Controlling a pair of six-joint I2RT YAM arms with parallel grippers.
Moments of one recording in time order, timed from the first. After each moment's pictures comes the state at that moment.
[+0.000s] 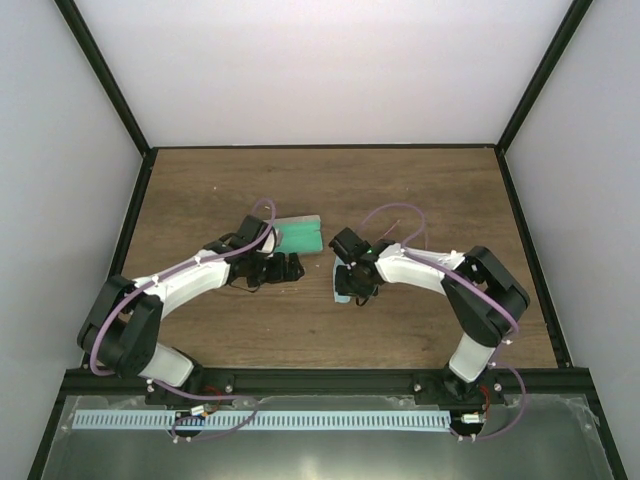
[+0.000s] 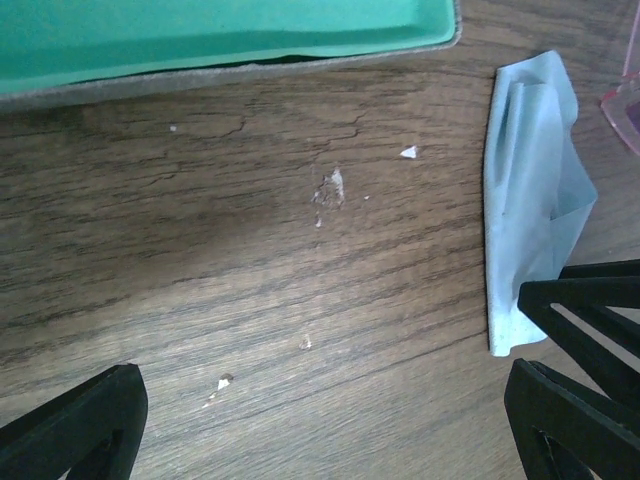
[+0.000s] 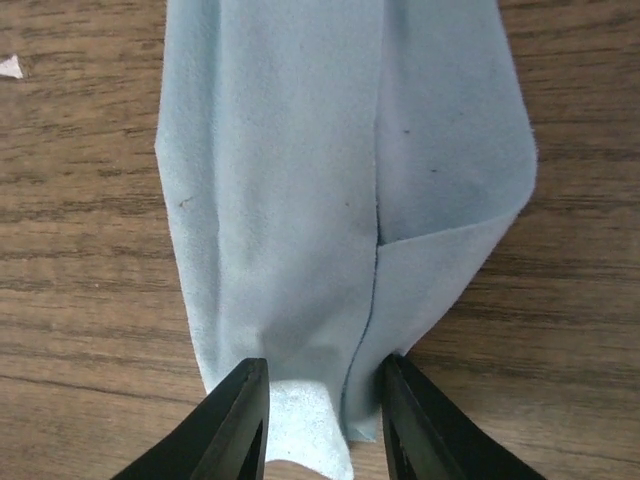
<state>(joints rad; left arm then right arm) -0.54 1.47 0.82 -0.41 0.29 -0.58 0.77 1.70 0.97 -0.56 -0.04 0.81</state>
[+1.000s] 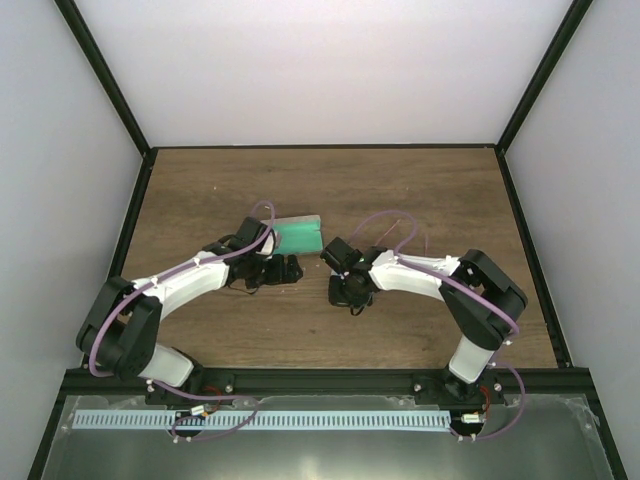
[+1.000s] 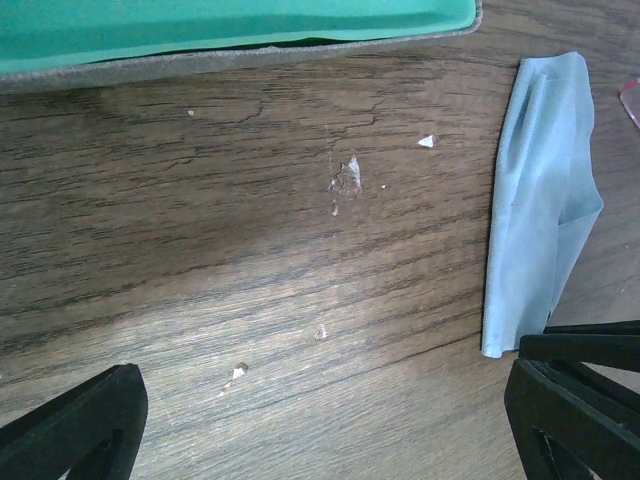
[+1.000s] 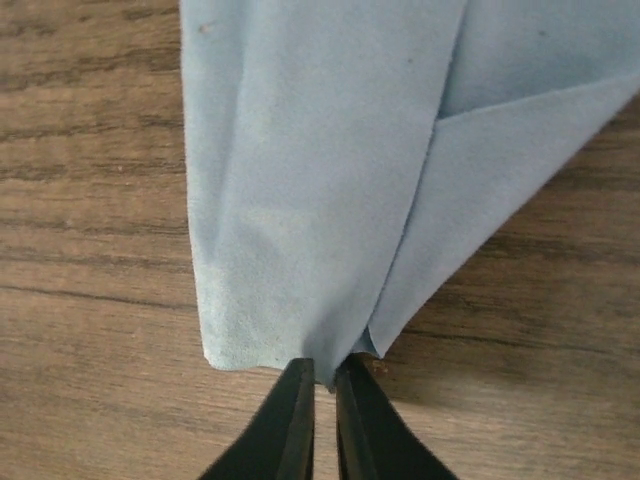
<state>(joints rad) -0.54 1.46 0.80 -0.41 0.28 -0.57 0.85 1.70 0.97 -0.59 -0.06 0.88</state>
